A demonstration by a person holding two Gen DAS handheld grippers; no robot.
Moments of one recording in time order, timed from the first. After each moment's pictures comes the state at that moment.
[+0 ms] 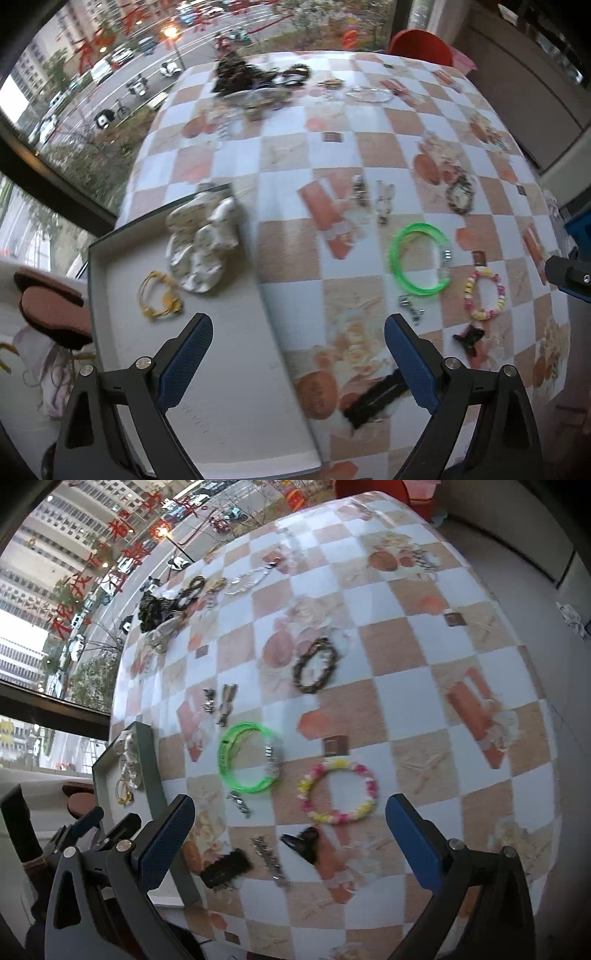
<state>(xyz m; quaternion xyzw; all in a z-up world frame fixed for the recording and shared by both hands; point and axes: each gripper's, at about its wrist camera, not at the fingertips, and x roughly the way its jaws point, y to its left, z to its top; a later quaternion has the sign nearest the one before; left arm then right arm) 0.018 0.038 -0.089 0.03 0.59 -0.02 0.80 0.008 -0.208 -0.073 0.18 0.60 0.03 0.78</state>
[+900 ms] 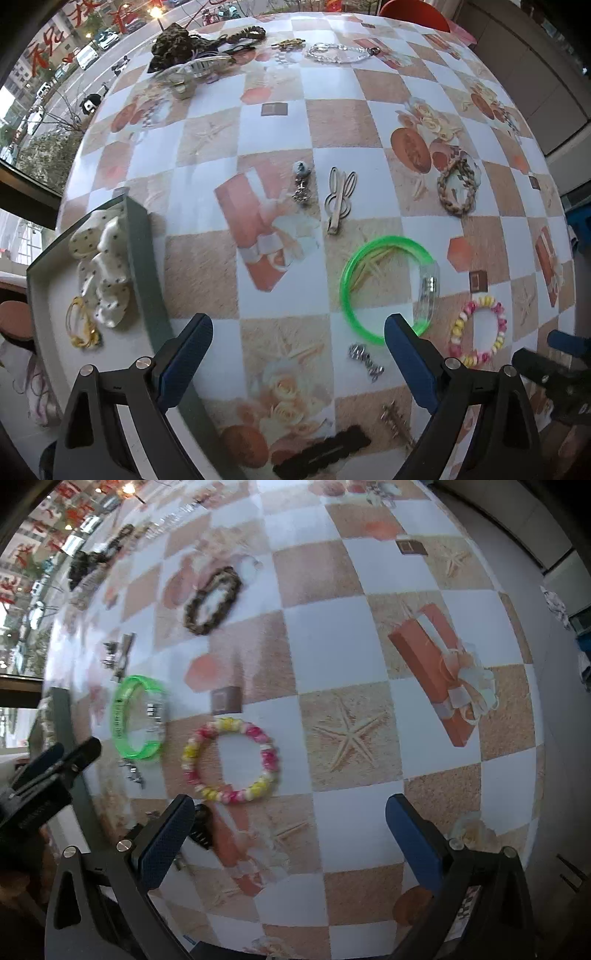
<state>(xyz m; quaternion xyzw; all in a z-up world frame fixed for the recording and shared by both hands) 0.070 -0.021 -0.151 0.03 0.64 -0.03 0.77 0.011 -0.244 -0.145 0.12 0.69 -0.02 0.71</state>
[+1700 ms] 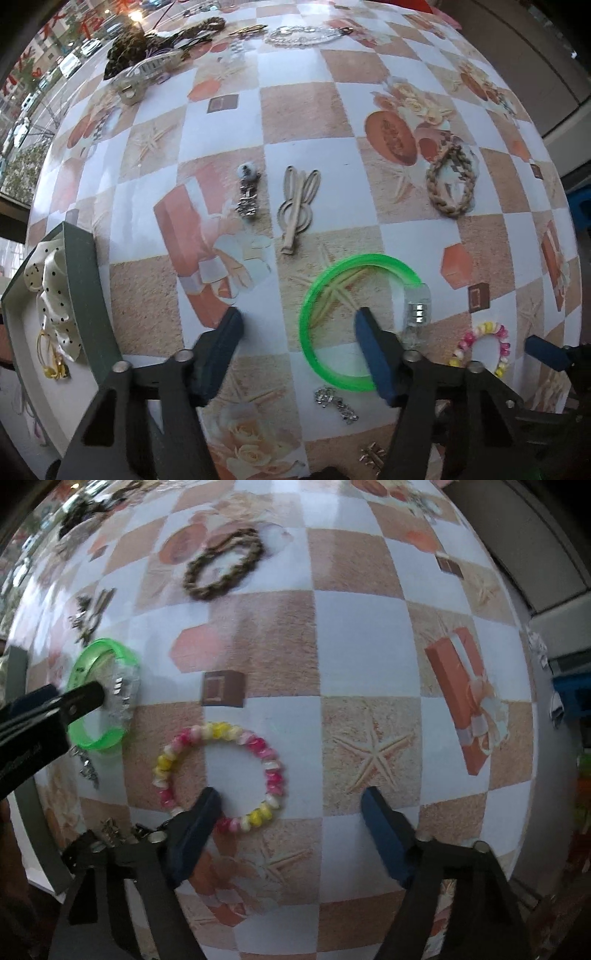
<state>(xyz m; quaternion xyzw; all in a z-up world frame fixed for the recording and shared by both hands) 0.093 -0.050 -0.181 0.04 0.65 -0.07 0.76 0.013 -0.192 -0.169 0.00 0.69 -0.03 0.72</state>
